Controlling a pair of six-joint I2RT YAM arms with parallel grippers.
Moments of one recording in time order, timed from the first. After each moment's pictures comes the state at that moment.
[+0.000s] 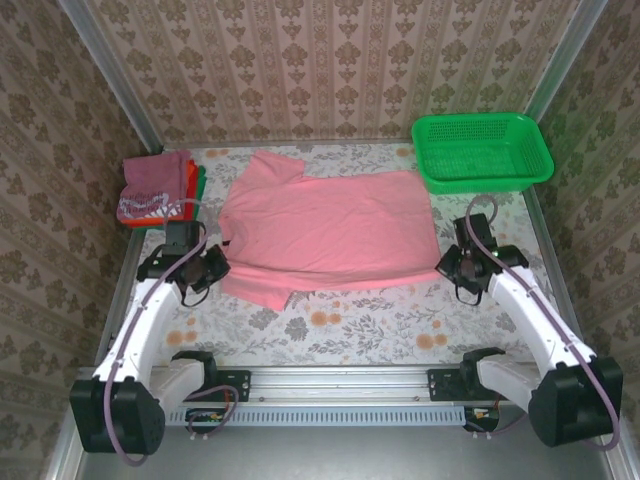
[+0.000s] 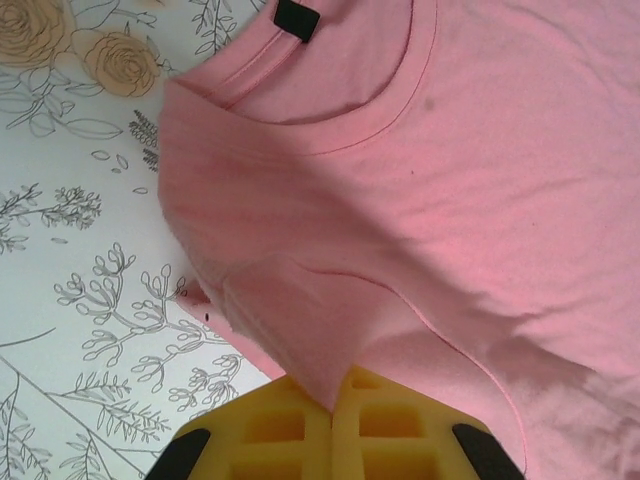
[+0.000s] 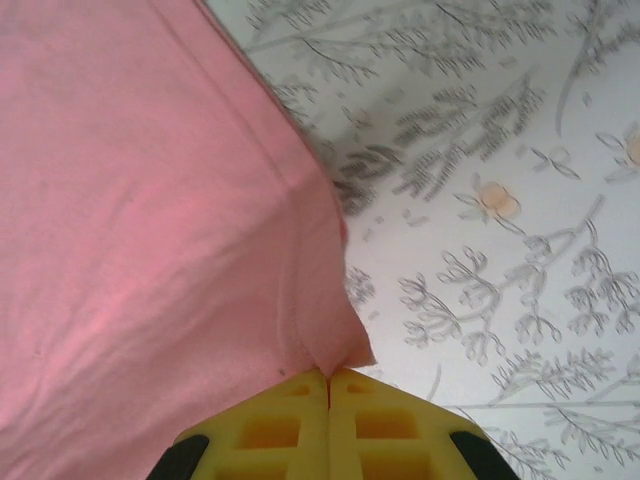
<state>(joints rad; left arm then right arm) -0.10 1.01 0.76 -0.79 0.15 -0.61 0.12 1.08 0.80 -0.86 0.07 0.80</state>
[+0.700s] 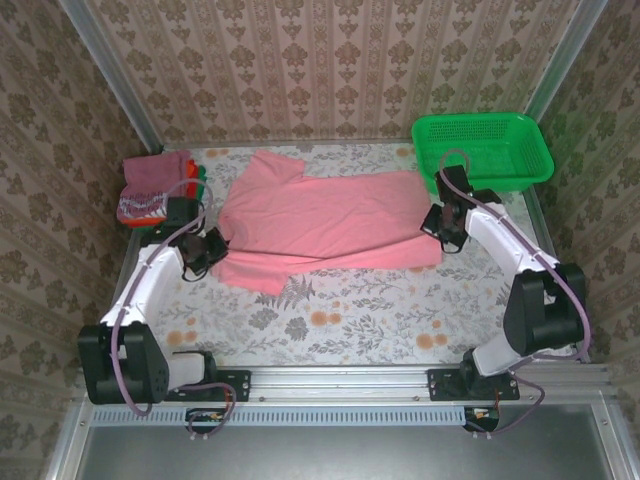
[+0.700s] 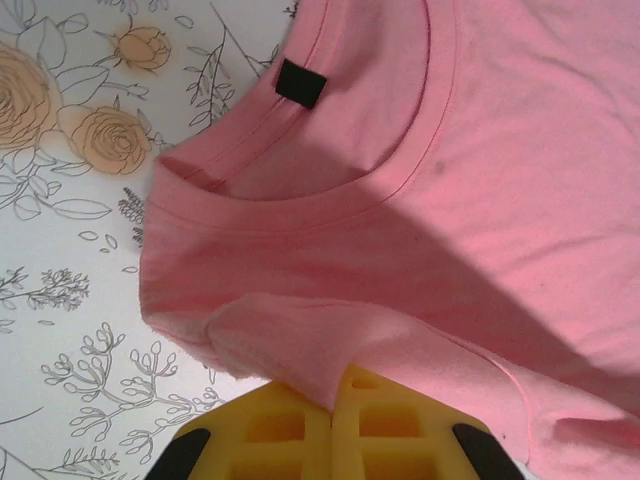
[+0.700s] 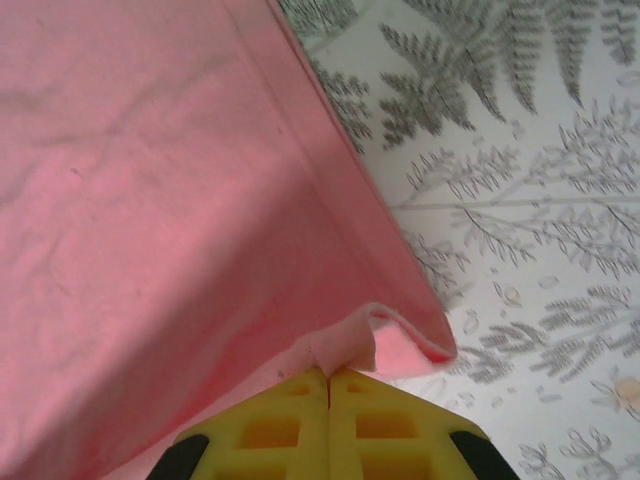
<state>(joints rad) -0.04 1.26 0.91 -0.77 0.18 -0.58 0.12 1.55 1.19 -0.83 0.08 0.68</state>
